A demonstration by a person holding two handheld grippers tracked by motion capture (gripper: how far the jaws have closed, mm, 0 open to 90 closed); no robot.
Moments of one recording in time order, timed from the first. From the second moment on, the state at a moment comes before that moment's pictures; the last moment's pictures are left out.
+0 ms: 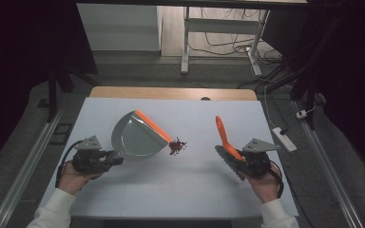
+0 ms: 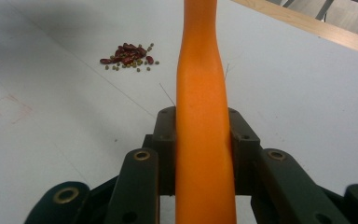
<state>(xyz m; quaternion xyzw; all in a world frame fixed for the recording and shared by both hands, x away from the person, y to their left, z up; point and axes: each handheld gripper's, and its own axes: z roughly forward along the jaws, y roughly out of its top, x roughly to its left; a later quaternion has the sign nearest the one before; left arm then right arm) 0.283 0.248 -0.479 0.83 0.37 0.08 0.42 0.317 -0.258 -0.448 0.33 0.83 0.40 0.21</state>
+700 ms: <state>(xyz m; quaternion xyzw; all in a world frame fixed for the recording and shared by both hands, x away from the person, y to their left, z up) 0.270 0.239 -0.490 0.87 0.32 0.04 0.36 0.320 -0.256 -0.451 0.33 0.83 0.40 0.20</state>
